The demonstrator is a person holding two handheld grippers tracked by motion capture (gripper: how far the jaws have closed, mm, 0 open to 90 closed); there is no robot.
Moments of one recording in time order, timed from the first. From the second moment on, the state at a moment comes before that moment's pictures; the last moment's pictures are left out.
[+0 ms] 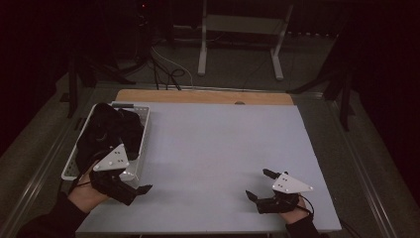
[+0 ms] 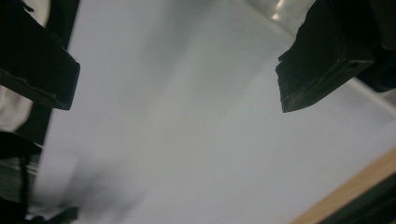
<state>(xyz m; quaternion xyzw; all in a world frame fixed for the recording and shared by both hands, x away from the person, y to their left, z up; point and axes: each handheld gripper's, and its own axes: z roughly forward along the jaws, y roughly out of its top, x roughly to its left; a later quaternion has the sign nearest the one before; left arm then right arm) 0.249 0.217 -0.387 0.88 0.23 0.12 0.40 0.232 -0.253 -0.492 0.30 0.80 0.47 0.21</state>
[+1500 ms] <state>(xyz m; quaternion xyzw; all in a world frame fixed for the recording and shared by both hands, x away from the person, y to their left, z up) 0.311 0.335 -0.410 0.79 0.46 0.25 0.33 0.231 -0.249 -0.495 0.30 0.80 0.47 0.20</state>
